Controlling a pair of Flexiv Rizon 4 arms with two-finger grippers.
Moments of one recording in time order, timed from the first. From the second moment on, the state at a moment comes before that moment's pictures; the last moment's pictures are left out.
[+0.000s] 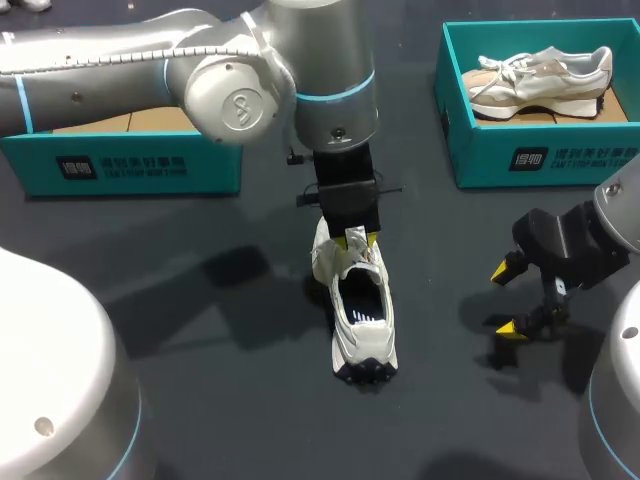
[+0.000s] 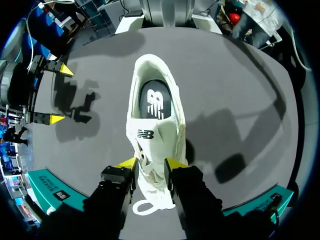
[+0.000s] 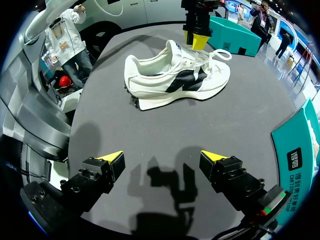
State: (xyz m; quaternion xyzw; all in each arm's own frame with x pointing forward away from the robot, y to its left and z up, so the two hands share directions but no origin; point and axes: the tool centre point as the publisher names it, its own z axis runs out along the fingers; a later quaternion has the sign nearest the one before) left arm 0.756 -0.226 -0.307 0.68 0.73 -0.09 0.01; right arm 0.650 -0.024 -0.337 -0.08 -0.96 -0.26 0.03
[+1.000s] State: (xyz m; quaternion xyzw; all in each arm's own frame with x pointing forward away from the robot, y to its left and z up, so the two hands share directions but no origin) left arm 0.709 -0.223 -0.318 0.68 0.72 -0.12 0.00; right arm 0.650 -0.024 -0.337 -0.08 -0.96 -0.26 0.03
